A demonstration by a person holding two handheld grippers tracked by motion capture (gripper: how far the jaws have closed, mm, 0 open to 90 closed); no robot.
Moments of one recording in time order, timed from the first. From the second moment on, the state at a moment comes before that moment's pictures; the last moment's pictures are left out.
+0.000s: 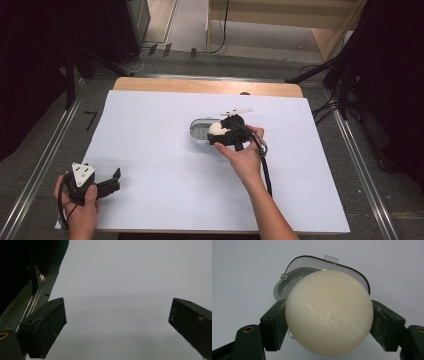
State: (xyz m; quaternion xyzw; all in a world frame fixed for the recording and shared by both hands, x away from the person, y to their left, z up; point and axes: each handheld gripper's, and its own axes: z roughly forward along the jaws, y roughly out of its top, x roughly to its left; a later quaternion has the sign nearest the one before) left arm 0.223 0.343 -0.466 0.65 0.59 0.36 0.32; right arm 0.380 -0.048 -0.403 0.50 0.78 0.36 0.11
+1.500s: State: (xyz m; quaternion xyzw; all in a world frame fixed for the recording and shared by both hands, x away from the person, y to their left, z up) left arm 0.224 0.342 -0.466 0.66 0.58 0.36 0.32; right arm 0.415 -0.023 -0.426 0.54 0.77 0.34 0.07
